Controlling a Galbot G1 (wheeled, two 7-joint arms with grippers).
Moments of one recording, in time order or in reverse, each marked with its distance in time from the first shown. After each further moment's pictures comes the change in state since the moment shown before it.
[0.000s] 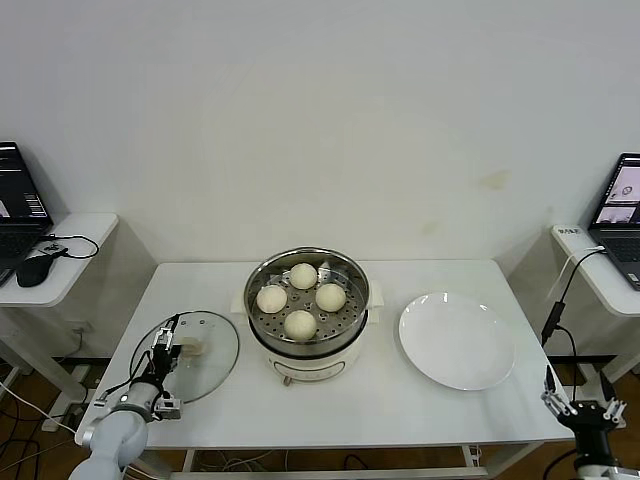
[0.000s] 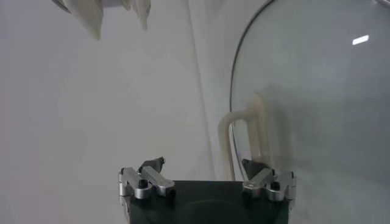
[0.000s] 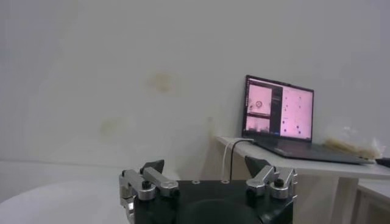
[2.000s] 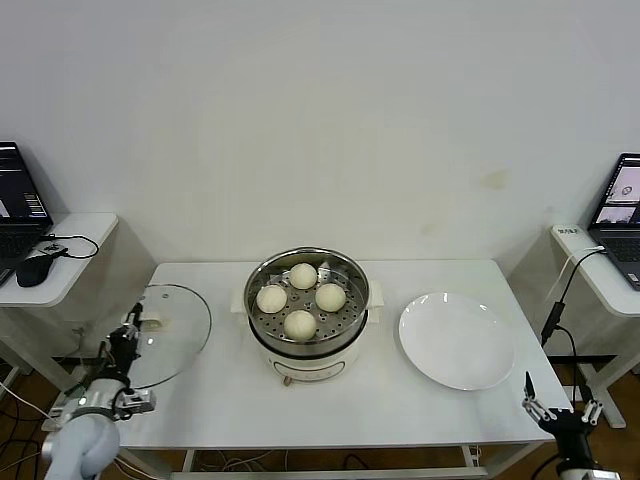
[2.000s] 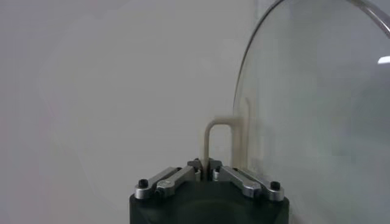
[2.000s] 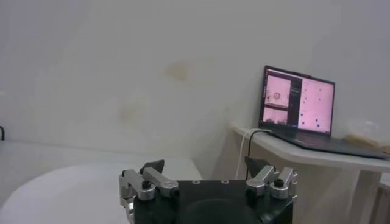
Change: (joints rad) left arm 0.171 0.035 -0.161 -0.337 -0.159 0.110 0.031; right arm -0.020 0.005 -0.055 -0.014 -0.056 0.027 -0.014
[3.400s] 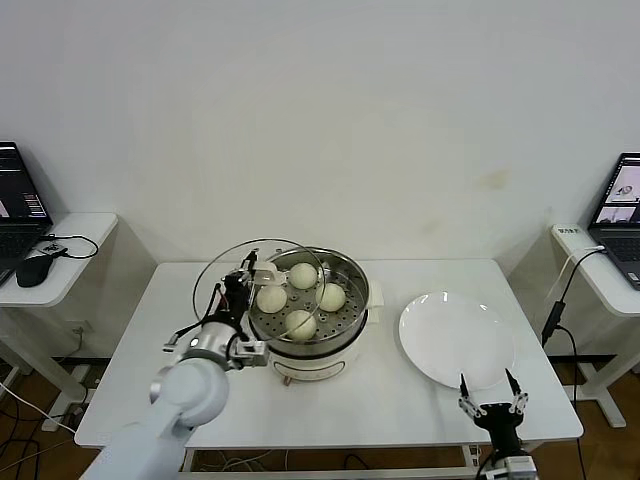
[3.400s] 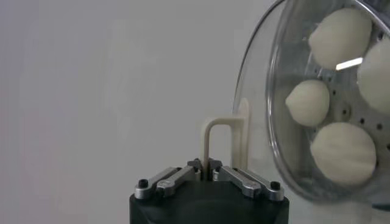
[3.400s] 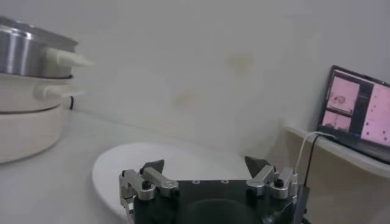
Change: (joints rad) left arm -0.343 0.032 0.590 -0.298 -0.037 0.422 0.320; right arm 0.048 0.068 -0.198 -0.040 -0.294 -0.009 0.081
